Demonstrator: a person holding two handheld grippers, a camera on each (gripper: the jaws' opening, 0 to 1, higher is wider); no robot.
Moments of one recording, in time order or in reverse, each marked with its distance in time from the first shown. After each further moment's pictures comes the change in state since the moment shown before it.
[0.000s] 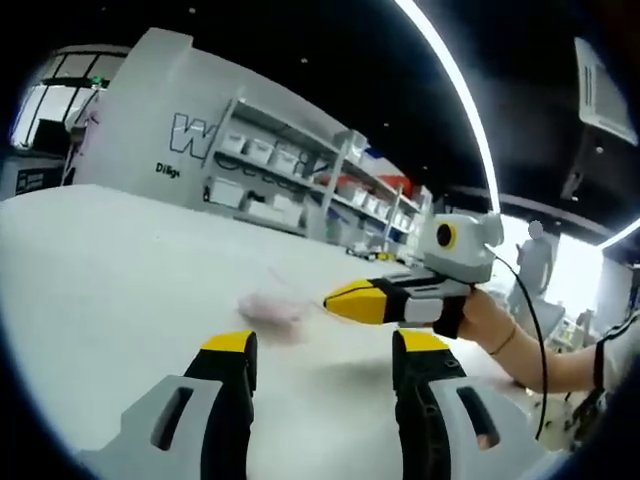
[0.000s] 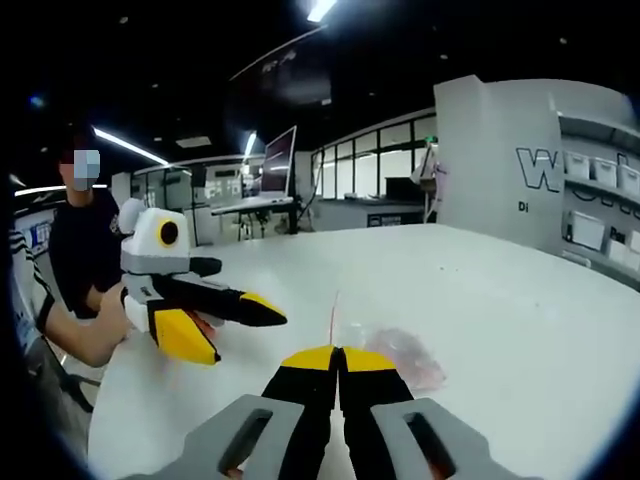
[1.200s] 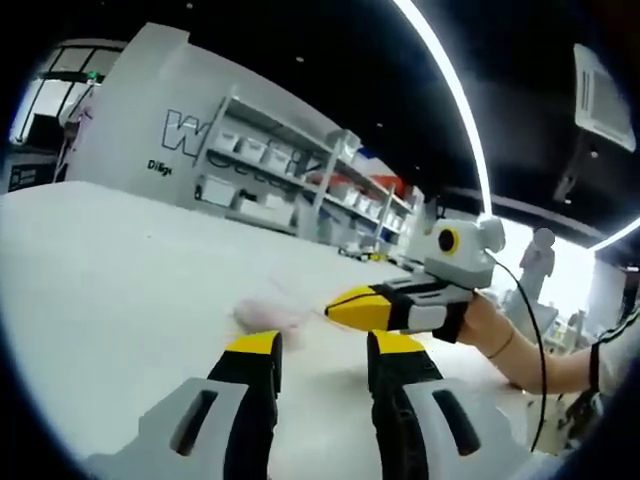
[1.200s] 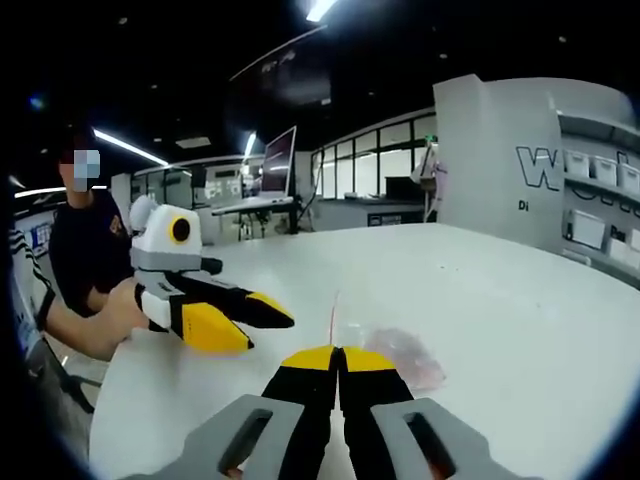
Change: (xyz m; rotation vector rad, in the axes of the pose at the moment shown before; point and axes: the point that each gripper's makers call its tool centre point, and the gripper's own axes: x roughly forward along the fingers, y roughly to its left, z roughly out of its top) left arm 0.009 0.003 0.003 -0.009 0.009 -0.045; right arm 0.000 0.002 -0.001 0.005 0.002 0.002
